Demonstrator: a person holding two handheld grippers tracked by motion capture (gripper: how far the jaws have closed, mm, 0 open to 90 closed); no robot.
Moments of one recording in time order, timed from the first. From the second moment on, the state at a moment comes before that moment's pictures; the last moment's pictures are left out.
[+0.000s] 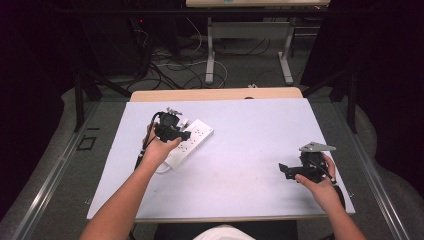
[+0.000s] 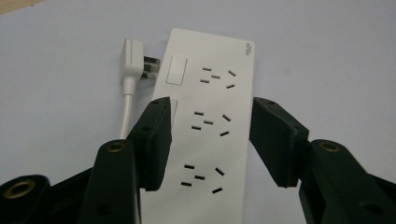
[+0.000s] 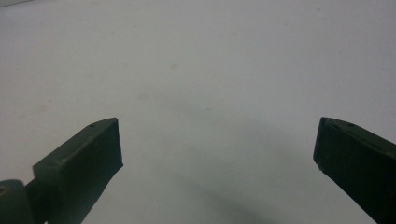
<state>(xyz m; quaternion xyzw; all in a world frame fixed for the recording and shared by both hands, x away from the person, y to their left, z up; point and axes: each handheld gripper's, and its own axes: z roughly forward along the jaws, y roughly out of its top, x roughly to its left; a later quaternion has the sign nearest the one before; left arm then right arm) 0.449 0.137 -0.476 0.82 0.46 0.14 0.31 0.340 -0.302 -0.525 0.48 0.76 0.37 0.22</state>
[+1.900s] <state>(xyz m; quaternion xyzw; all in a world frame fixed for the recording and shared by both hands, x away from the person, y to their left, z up) 0.376 0.200 -0.454 0.75 0.47 0.16 0.44 0.340 -0.302 -0.523 0.48 0.76 0.37 0.22</state>
